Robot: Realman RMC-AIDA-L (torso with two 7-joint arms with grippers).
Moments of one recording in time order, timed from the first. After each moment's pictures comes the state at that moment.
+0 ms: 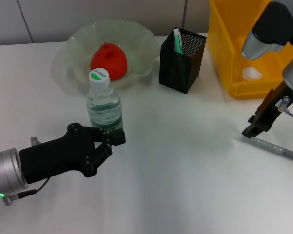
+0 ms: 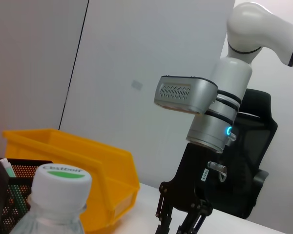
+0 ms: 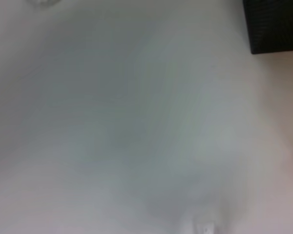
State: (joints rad) left arm -0.38 -2.06 -1.92 -0.52 1.40 -1.52 2.00; right arm 0.80 2.04 -1.03 -0.98 -2.84 -1.61 2.16
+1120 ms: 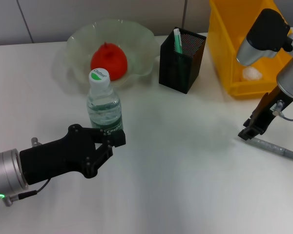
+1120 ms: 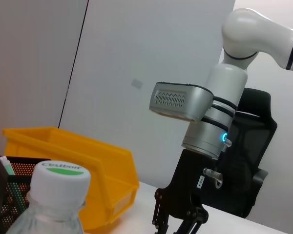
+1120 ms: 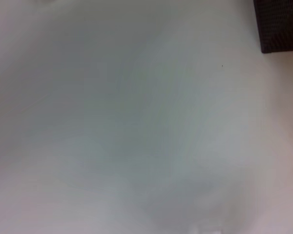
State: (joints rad) left arm -0.38 -2.06 -1.92 -0.52 1.40 -1.52 2.00; right arm 0.82 2.04 -1.03 -0.90 -2.84 -1.55 2.14
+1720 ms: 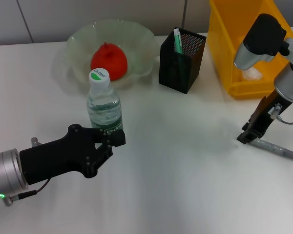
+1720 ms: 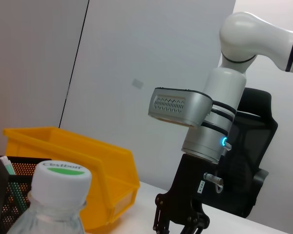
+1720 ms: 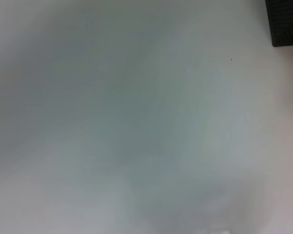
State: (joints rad) left arm -0.38 -2.06 -1.92 -0.52 1.40 -1.52 2.00; right arm 0.83 2.04 -1.03 -0.86 -2.84 -1.53 2.14
